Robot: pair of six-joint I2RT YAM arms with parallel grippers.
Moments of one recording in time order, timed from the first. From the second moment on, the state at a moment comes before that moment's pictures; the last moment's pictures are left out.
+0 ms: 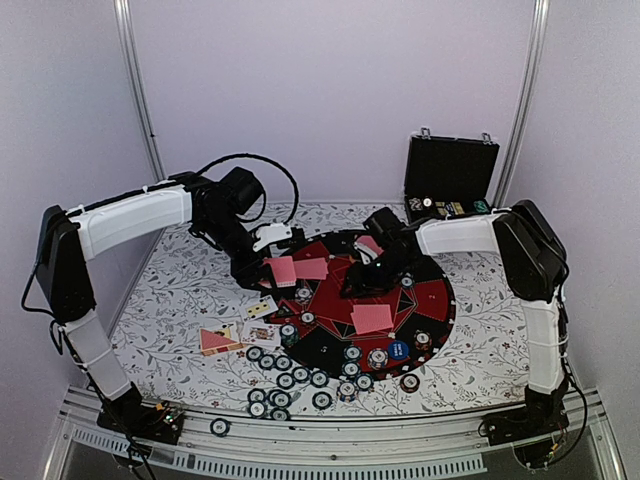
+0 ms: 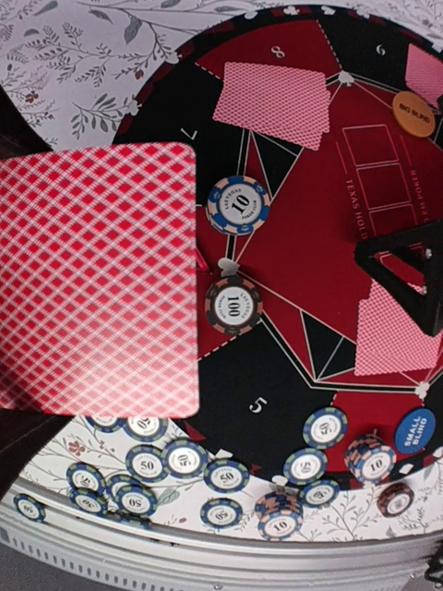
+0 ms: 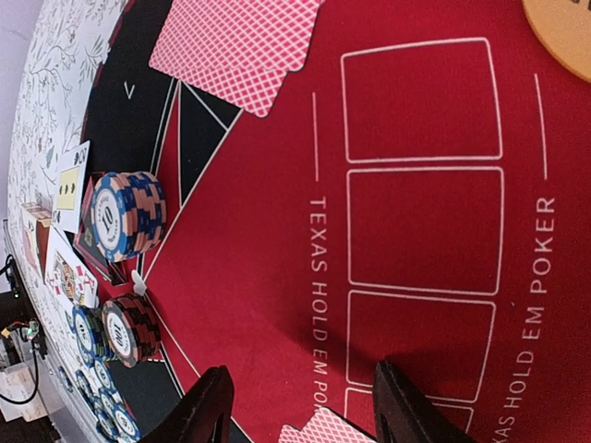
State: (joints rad) left arm -0.62 1.75 1.50 -0.98 0.35 0.64; right arm 0.67 2.16 1.52 -0.48 -0.42 0.37
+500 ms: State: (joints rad) left arm -0.62 1.75 1.50 -0.98 0.35 0.64; right arm 0.70 1.97 1.23 -0.38 -0.35 0.39
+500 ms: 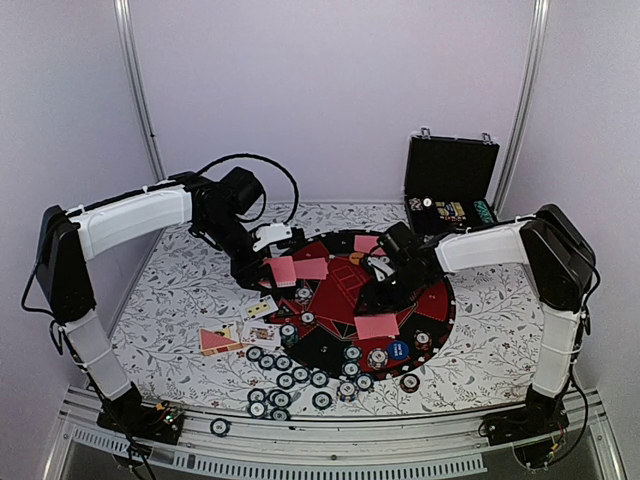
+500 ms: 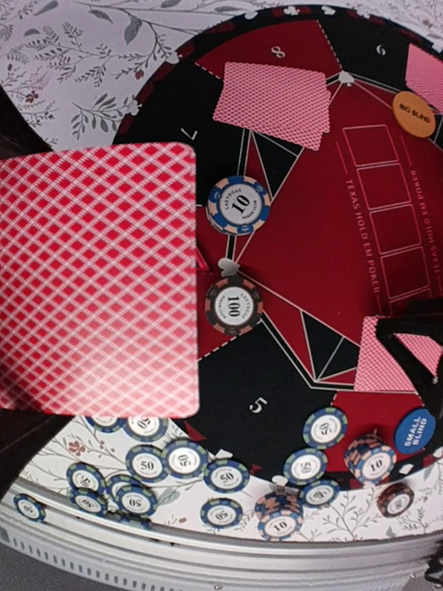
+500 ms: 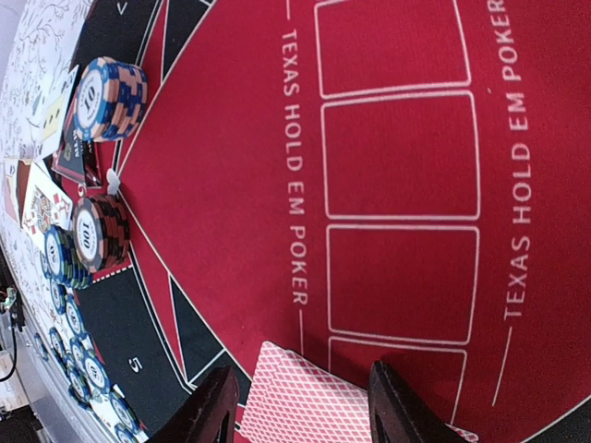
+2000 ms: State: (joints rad) left arm -0.62 1.75 1.50 -0.98 0.36 0.64; right arm 0.74 2.10 1.45 0.19 -0.96 0.94
